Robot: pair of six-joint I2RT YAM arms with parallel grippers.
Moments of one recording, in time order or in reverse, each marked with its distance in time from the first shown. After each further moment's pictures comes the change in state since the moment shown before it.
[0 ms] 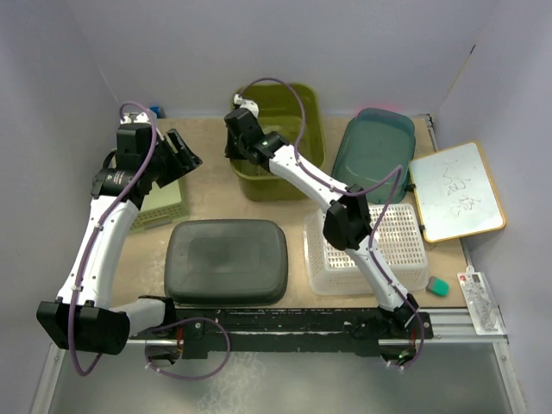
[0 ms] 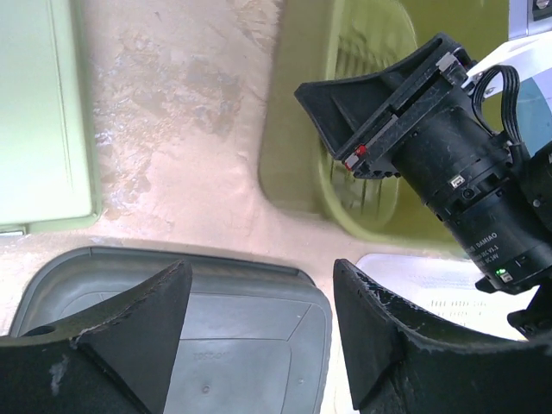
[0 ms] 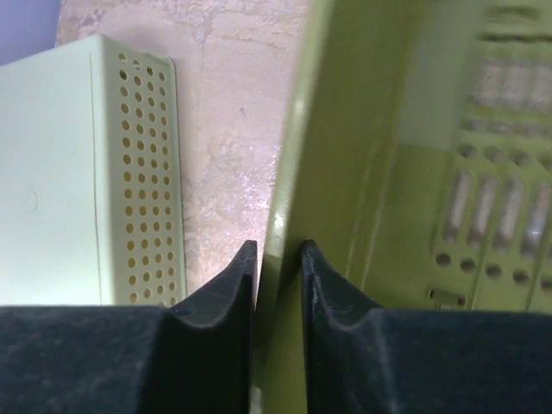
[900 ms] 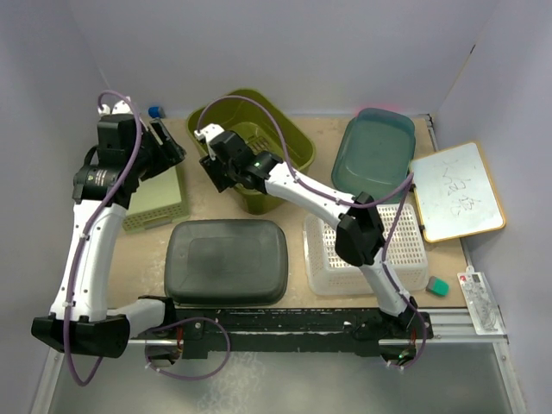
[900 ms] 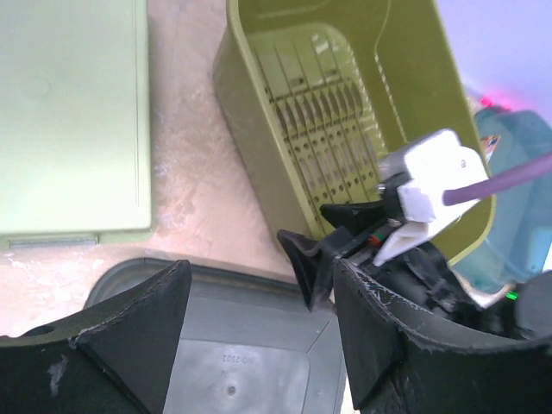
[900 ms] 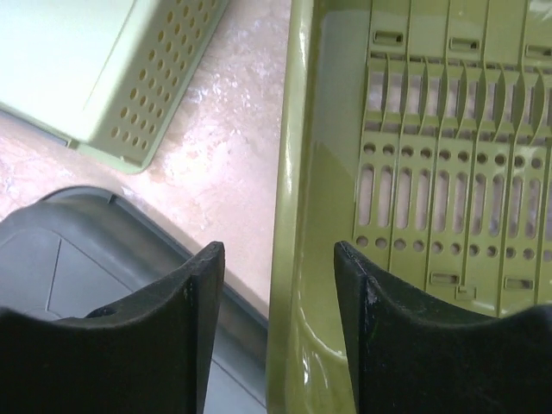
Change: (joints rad) left arm 0.014 -0.019 0.141 -0.131 -0.116 0.060; right arm 0.140 -0.252 -0.351 0.036 -0.051 -0.512
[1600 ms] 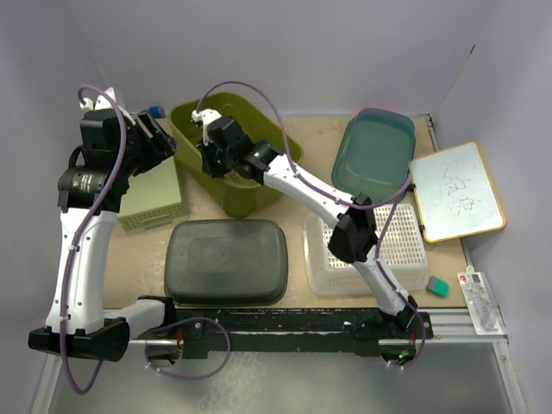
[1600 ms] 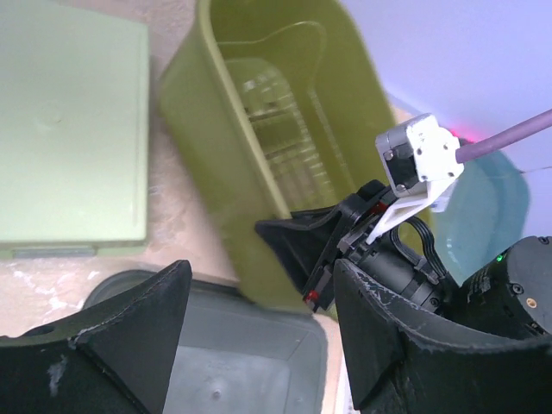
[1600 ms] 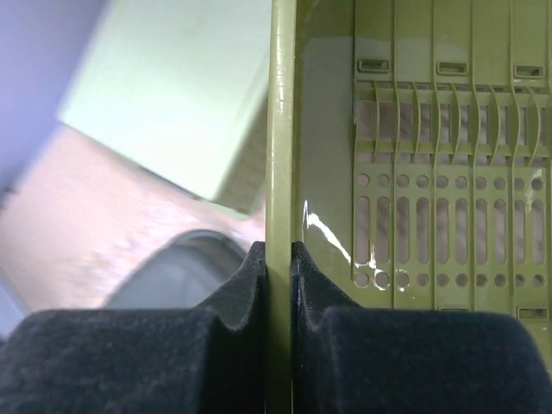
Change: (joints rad) left arm 0.006 -0.030 0.122 -0.056 -0.048 -0.027; right arm -0.008 0.108 0.264 -0.063 -0.117 0.122
